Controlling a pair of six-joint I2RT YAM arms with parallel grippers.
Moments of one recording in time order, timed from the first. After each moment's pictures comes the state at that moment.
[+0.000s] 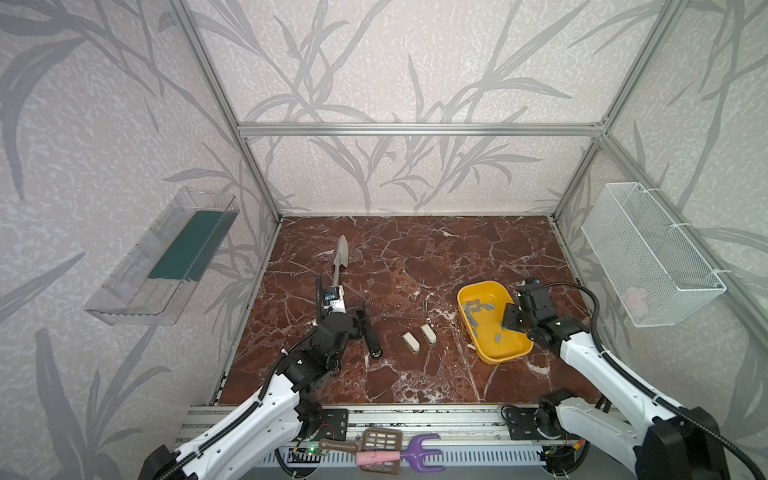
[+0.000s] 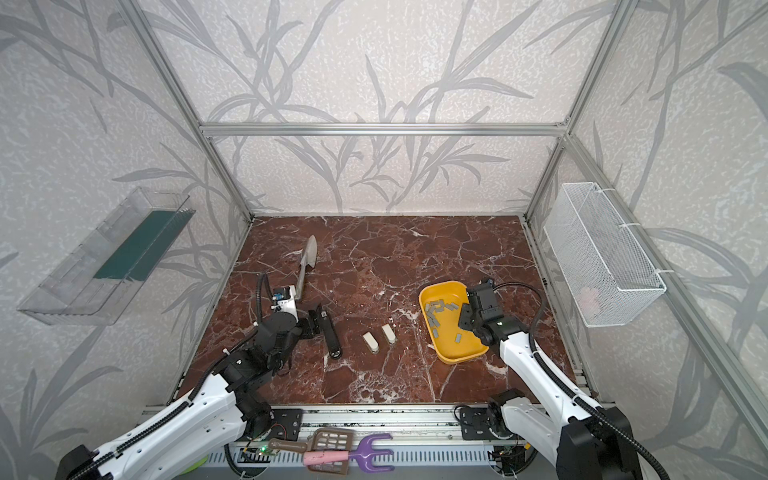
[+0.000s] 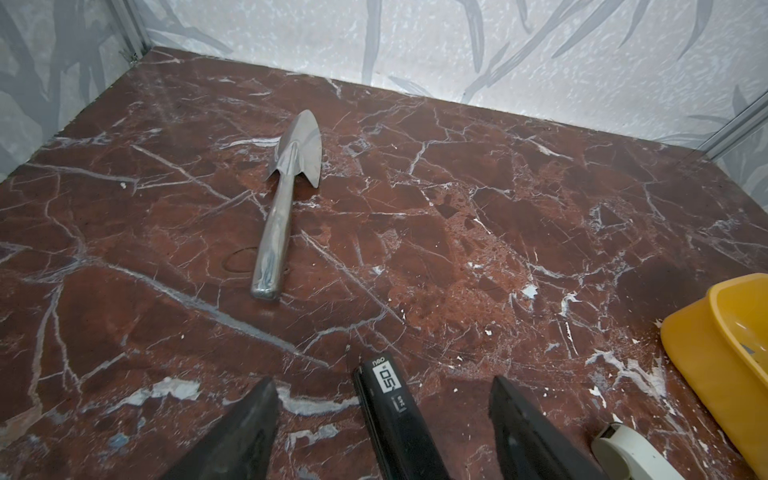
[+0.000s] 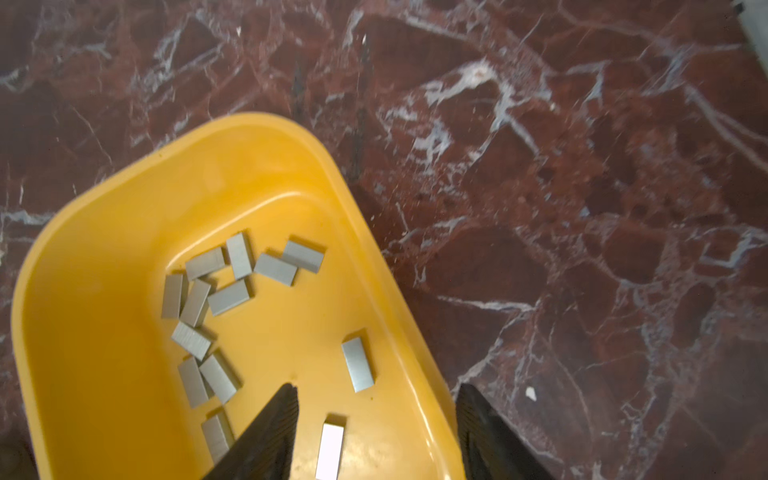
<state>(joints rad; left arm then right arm) -0.64 0.69 0.36 -0.20 -0.49 -0.50 0.28 1.02 0.57 -0.52 0.20 0.48</state>
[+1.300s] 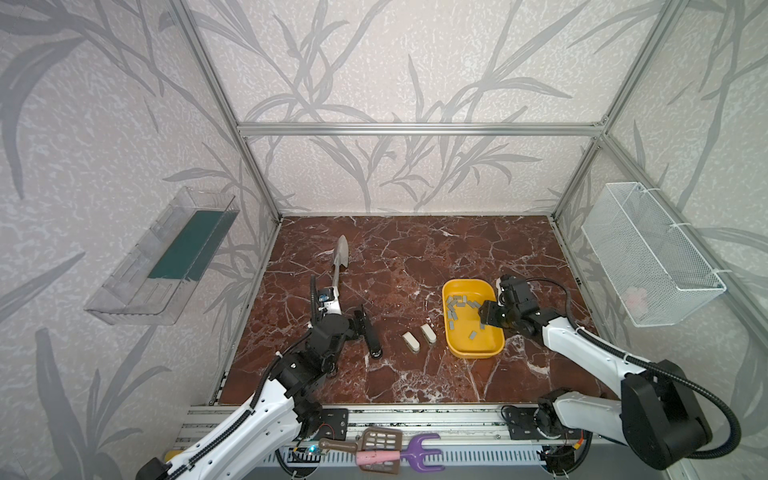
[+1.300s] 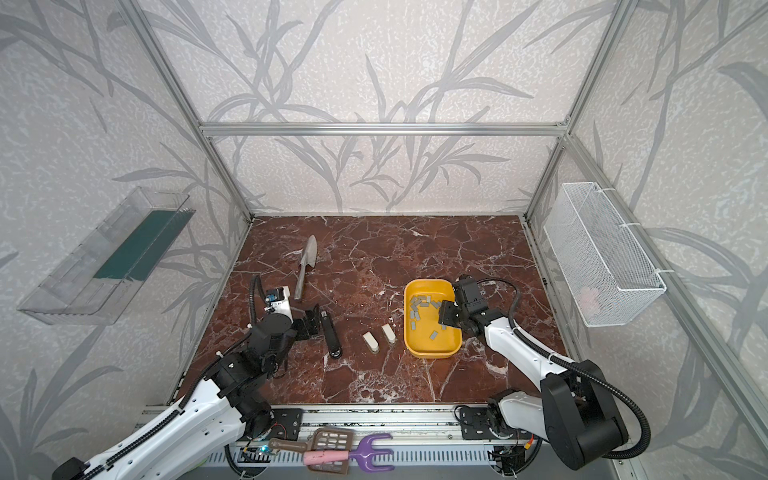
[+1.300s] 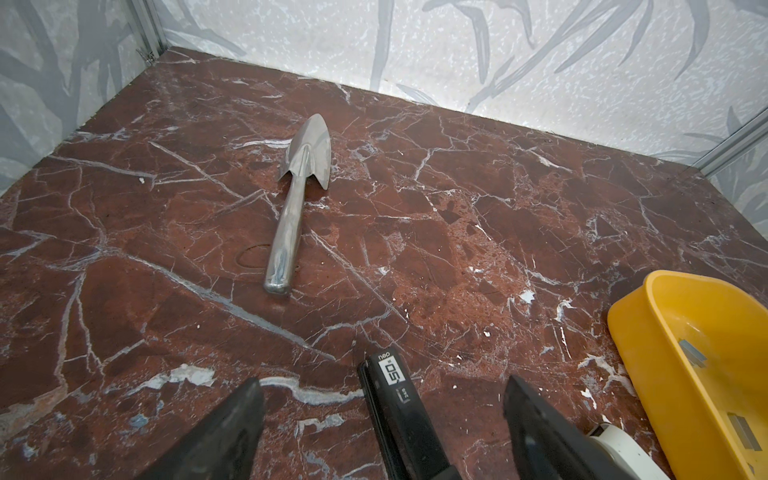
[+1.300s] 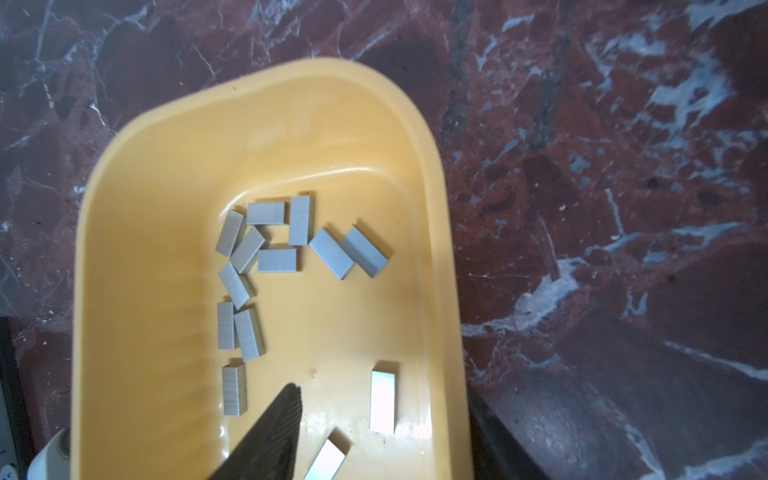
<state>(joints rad) -0.64 0.62 0.40 -0.27 -0.51 -0.52 0.35 1.21 0.60 -0.32 -0.03 0.53</state>
